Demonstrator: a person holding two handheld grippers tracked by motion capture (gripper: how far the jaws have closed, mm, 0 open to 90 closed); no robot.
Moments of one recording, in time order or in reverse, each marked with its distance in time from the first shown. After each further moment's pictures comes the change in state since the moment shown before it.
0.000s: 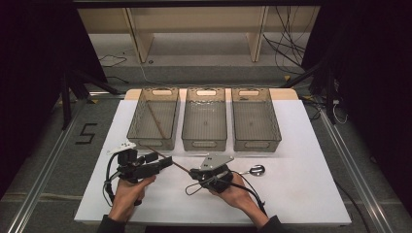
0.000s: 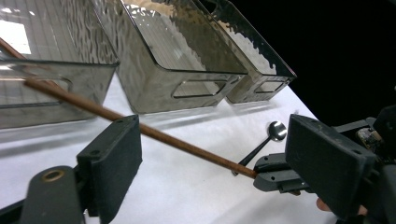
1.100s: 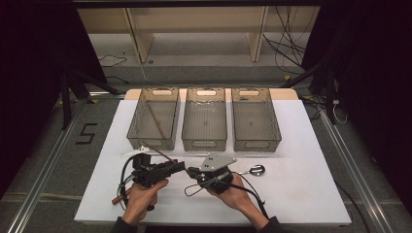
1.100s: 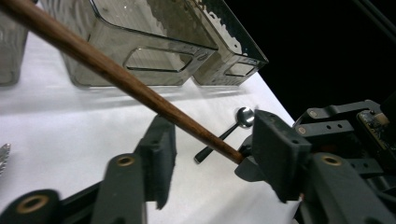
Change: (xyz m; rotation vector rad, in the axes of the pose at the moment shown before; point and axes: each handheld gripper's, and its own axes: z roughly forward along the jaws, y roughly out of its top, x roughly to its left) left arm -0.010 -0.018 0.027 0.051 -0.121 -0.087; right arm 0.008 0.007 -0.008 -0.071 -0.009 -0.001
